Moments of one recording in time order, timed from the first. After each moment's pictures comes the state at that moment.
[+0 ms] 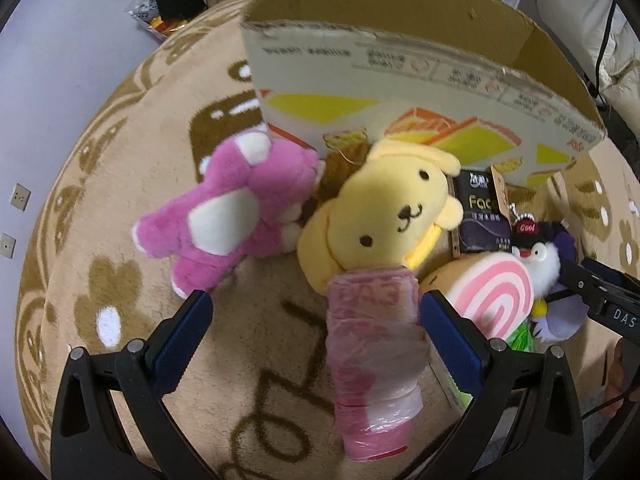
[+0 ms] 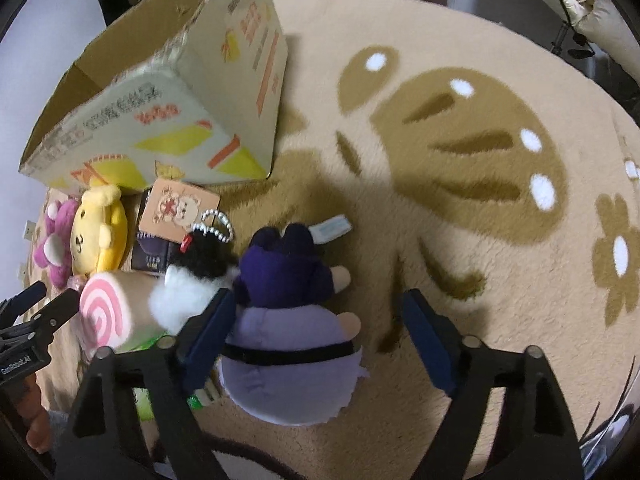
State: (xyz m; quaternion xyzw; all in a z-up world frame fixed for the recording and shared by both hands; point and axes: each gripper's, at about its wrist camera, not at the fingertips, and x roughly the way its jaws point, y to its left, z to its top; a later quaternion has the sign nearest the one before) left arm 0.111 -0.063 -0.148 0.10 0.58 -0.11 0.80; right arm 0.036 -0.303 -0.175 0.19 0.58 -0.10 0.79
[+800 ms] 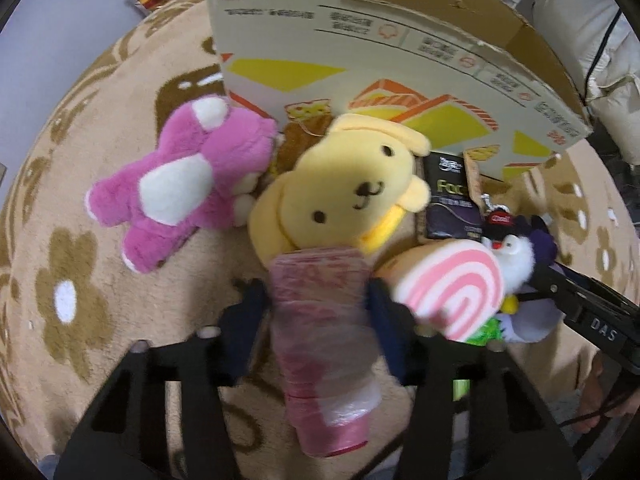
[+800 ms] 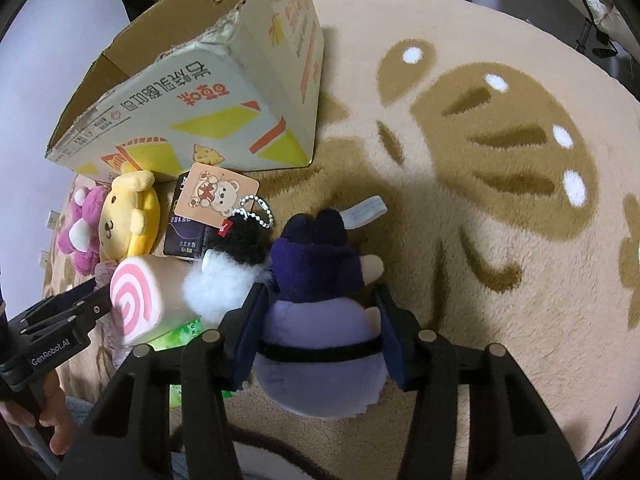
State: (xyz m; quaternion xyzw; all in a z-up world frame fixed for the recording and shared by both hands) left arm 0.106 -0.068 -0.158 0.04 0.60 -0.14 0.78; right arm 0.027 -0.279 -0.162 0.20 0.57 -0.06 0.79
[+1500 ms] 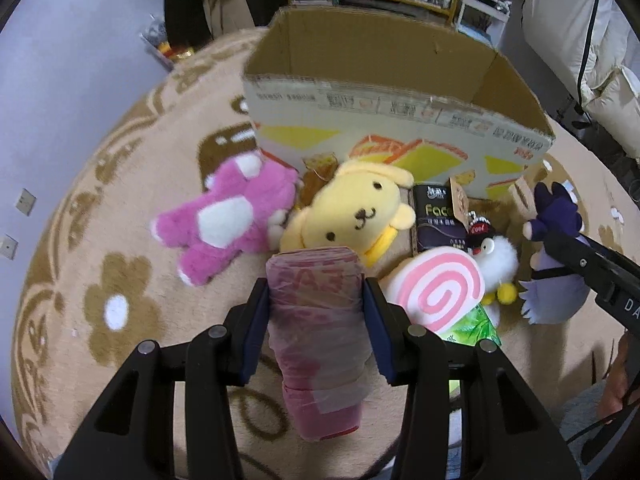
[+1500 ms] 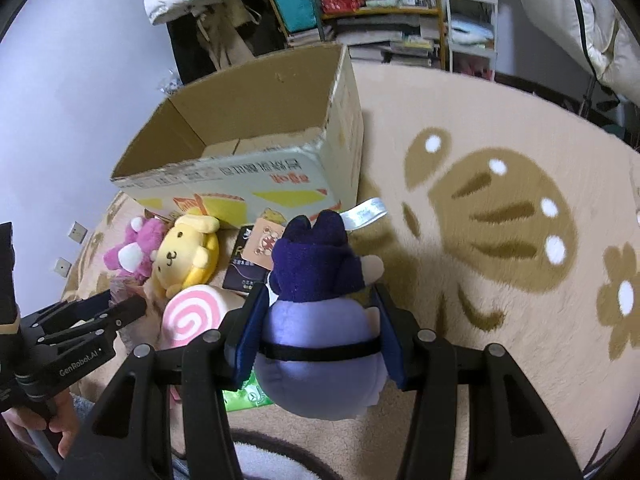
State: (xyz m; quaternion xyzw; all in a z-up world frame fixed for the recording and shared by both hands) left arm 0.066 -0.069 -0.104 0.08 0.52 -0.11 0.84; right arm -0.003 -0.268 -0.085 0.17 0.47 -0.03 0.86
